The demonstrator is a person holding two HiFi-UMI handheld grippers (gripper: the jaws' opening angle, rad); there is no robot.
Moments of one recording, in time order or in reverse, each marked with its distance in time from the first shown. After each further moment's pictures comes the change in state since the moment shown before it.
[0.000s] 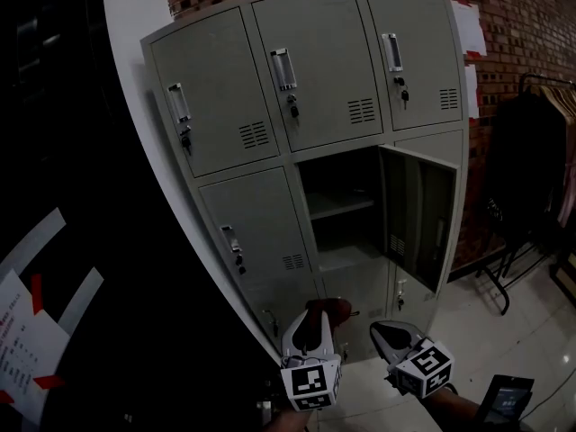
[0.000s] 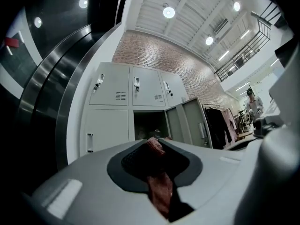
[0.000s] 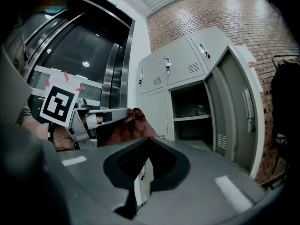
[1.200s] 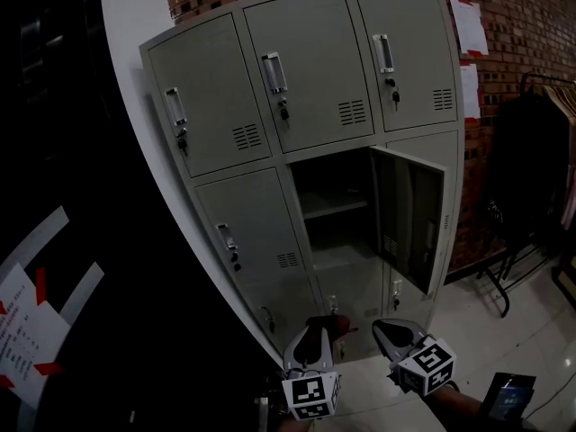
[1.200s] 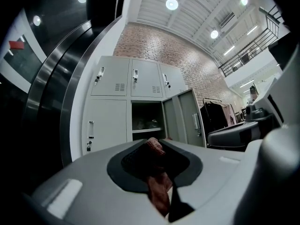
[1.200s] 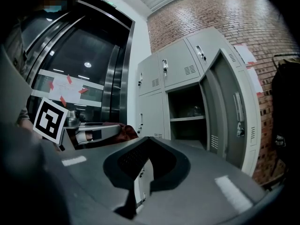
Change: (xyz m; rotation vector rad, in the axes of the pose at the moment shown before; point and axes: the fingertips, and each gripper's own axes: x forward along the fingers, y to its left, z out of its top) left arm -0.021 -0.038 -0.031 -0.027 0.089 0.032; right arm -0.032 -0.026 0.004 -0.006 0.007 0.024
